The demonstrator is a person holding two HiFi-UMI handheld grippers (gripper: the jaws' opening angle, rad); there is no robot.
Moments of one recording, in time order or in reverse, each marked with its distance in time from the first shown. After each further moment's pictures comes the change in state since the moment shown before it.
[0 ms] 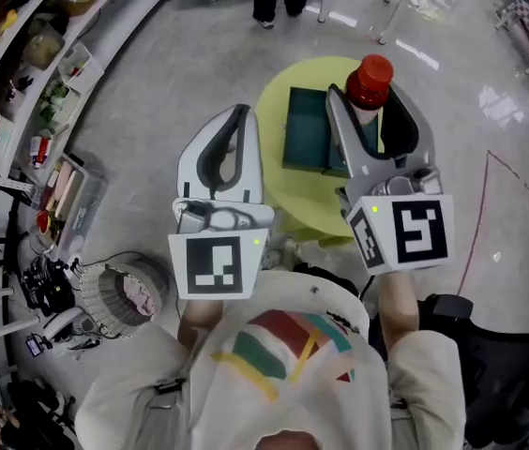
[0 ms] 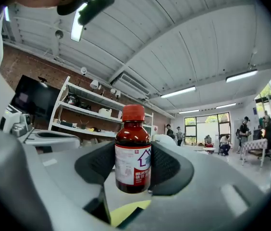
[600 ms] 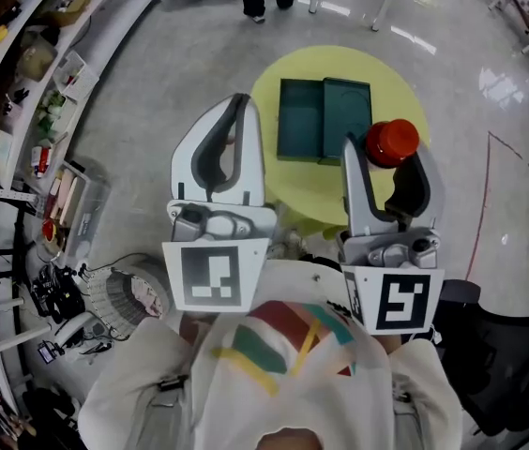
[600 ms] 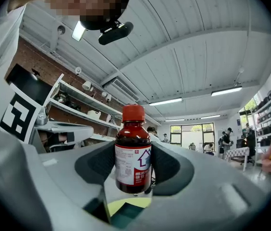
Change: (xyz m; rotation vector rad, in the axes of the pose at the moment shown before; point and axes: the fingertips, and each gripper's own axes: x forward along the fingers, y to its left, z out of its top) left arm 0.001 -0.029 0.033 0.016 -0.090 -0.064; right arm -0.083 0.000 0.004 -0.056 -0.064 -0.179
